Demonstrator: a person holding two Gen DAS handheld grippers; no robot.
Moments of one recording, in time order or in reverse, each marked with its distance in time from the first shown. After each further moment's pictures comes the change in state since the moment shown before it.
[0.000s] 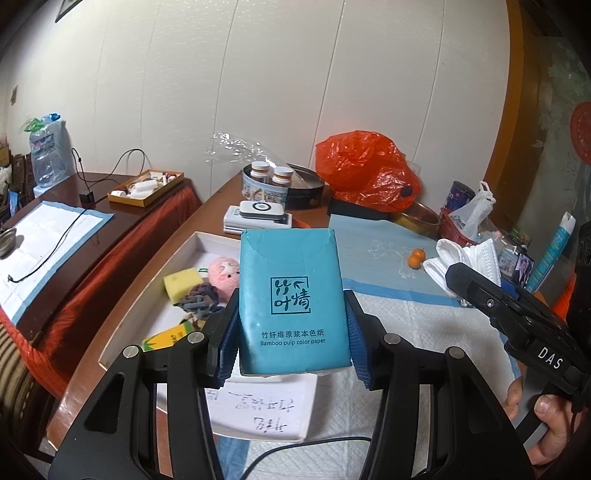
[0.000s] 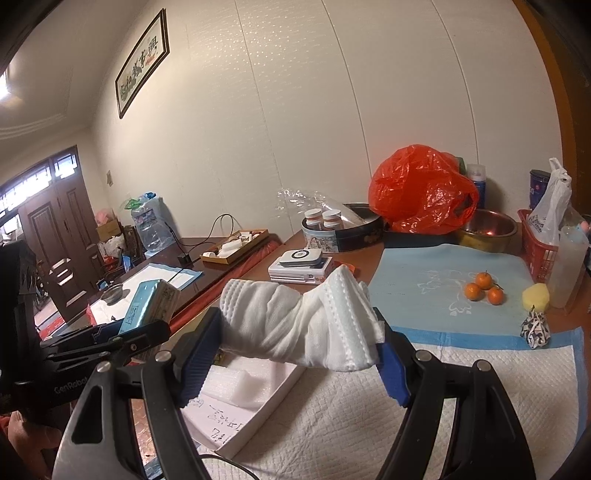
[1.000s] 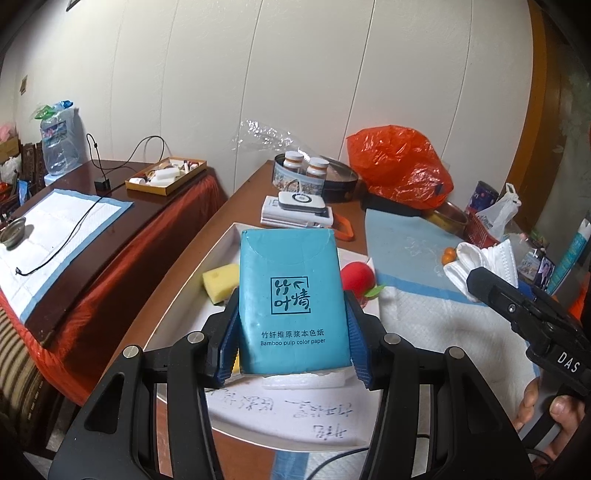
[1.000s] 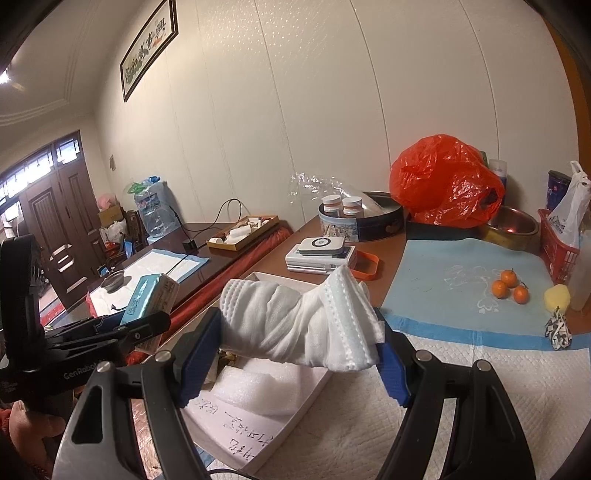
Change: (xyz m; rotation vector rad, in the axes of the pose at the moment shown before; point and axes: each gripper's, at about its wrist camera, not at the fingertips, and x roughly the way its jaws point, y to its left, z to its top) left arm 0.025 0.060 0.000 -0.027 0.038 0.045; right arm 0.039 0.037 -0.003 -0.028 0.054 0.008
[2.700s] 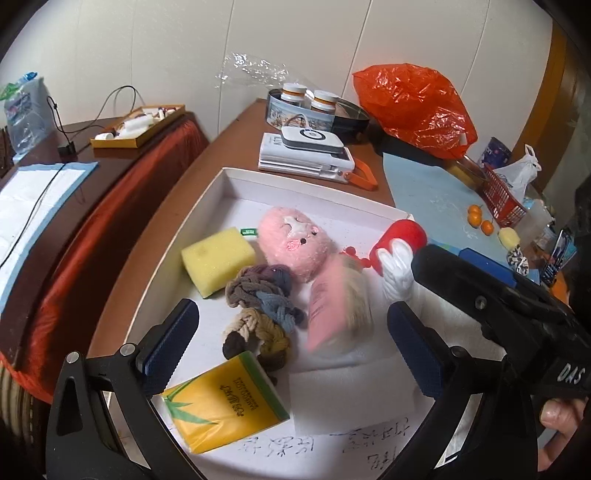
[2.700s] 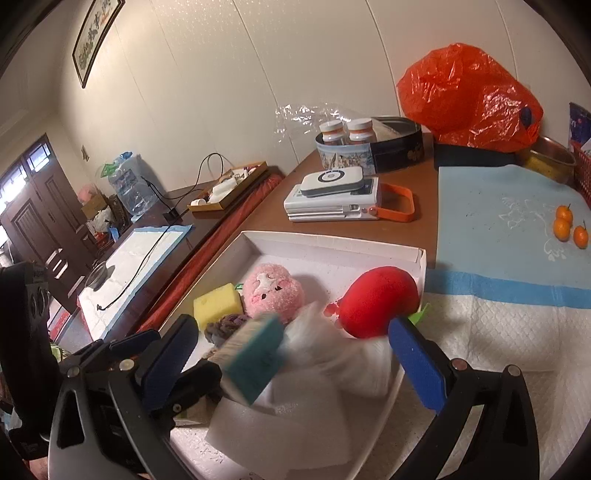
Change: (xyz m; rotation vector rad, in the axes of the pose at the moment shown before) left arm 0.107 0.036 0.005 0.029 0.219 -0.060; right arm 0.131 0.012 -0.011 0.142 0.209 -0.008
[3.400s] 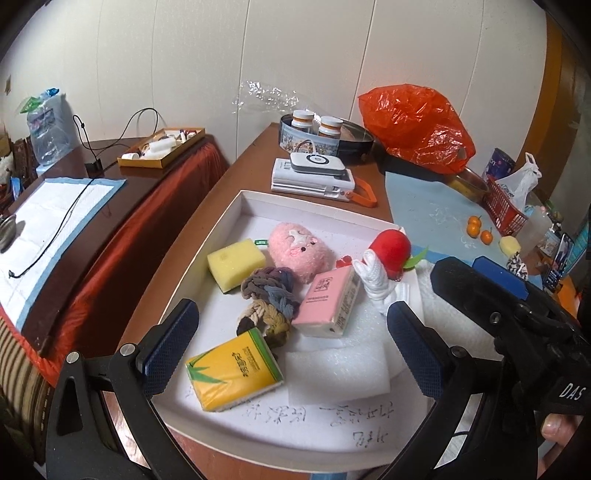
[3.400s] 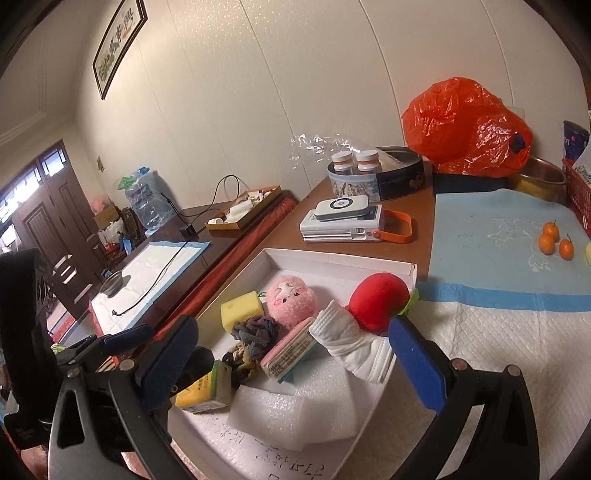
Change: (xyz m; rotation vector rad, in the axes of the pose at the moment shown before) left arm -0.052 -0.019 -0.013 0.004 -0.077 0.081; right arm -0.050 0.010 -0.010 -0.027 -0.096 0.033
